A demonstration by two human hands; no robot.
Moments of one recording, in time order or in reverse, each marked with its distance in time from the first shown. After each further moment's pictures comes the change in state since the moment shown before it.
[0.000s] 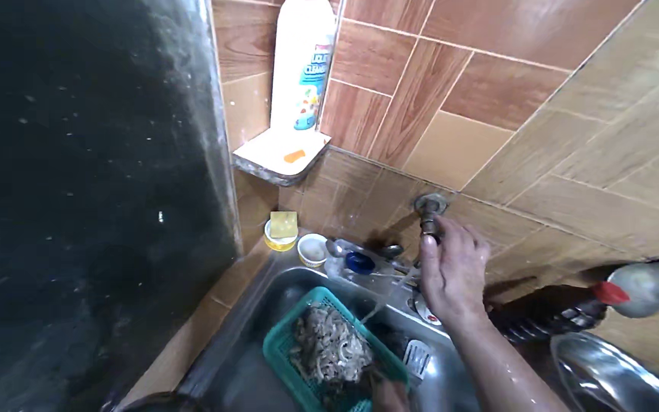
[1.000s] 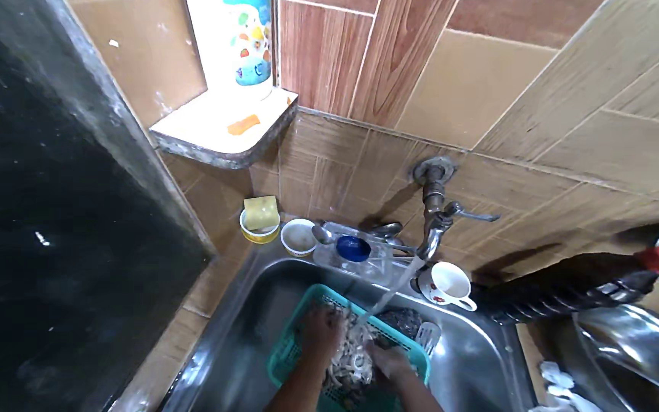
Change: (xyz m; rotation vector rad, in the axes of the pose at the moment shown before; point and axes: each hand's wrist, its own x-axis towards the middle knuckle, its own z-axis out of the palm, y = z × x) left_hand 0.050 -0.089 -0.125 -0.131 0.403 -0.075; right_hand -0.197 0.093 0.148 0.282 -0.904 1.337
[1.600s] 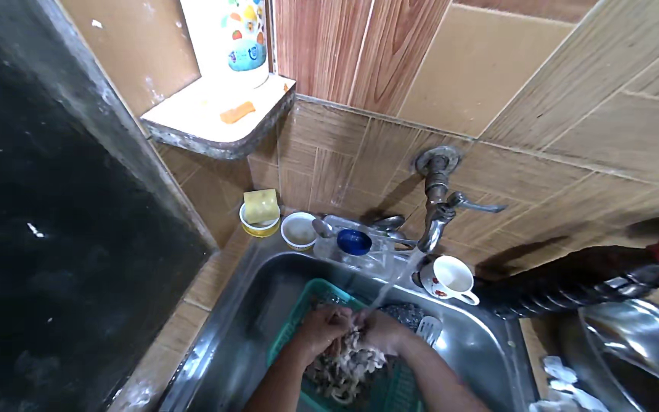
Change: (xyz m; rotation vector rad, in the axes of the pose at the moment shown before) left_hand -0.027 0.012 -0.045 -0.418 -0.392 0.046; right_hand -0.044 -0.083 -0.031 -0.517 -0.378 -0.371
